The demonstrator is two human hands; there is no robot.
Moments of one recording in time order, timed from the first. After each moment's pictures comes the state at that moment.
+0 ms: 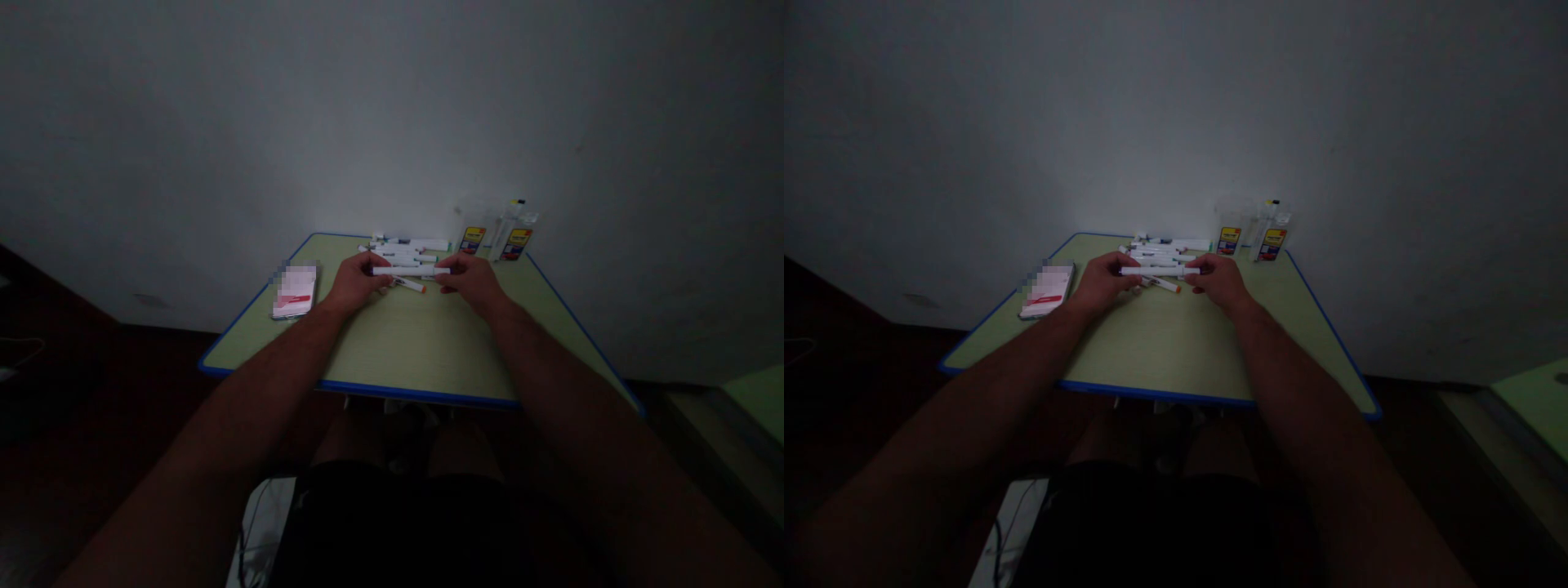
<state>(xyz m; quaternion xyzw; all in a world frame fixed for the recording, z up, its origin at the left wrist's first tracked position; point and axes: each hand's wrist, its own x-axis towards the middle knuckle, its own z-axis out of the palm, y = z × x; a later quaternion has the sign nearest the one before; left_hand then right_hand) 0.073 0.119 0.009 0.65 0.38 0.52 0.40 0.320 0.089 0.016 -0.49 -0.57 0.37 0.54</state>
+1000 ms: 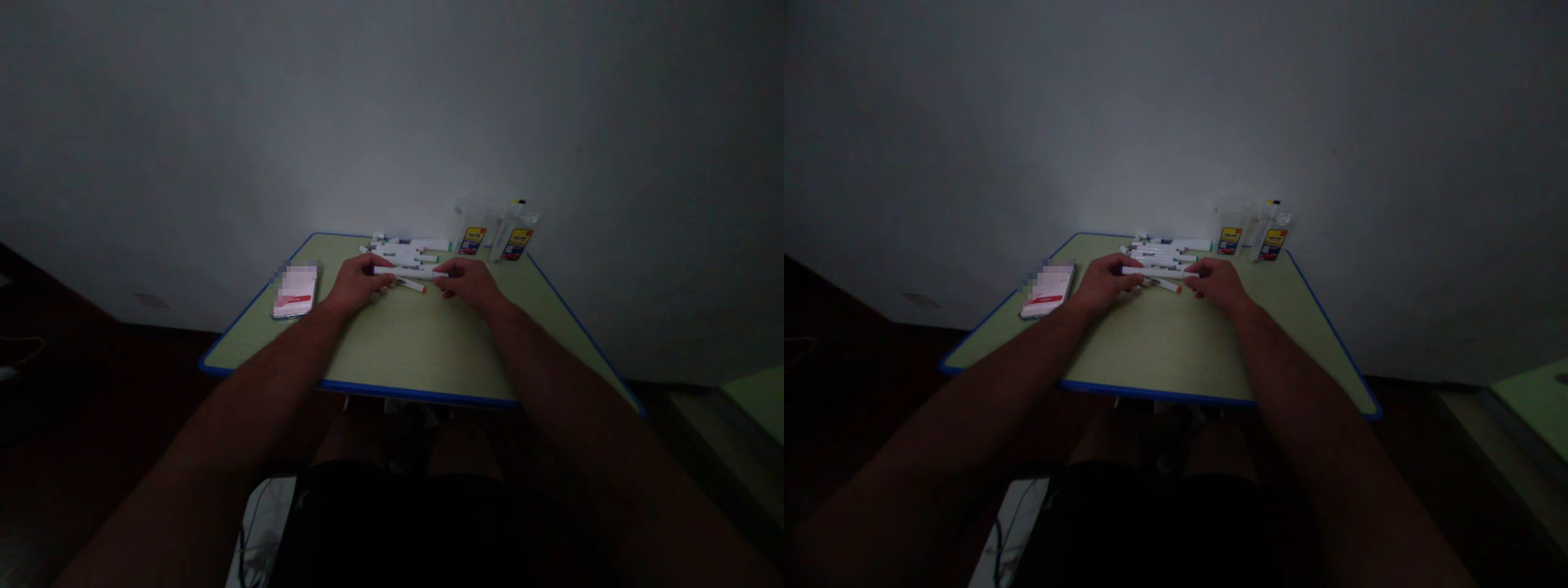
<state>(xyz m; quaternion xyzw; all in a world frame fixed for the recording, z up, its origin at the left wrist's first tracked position) 0.075 0.108 0.017 0.64 0.40 0.49 0.43 0.317 0.085 0.018 -0.55 -0.60 0.34 0.48</state>
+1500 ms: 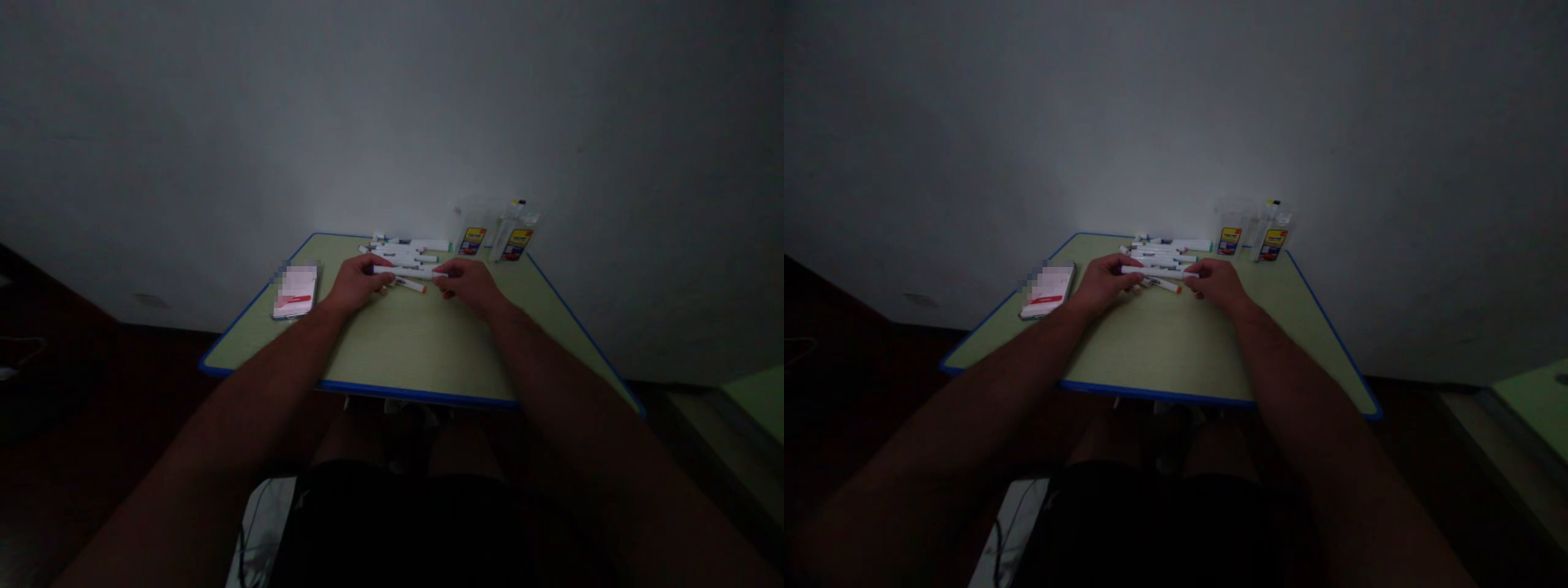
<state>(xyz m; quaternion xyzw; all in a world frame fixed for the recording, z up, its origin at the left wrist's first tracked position) 0.075 0.107 0.018 0.63 0.40 0.50 0.43 0.314 0.082 0.021 -0.55 -0.59 0.35 0.48</state>
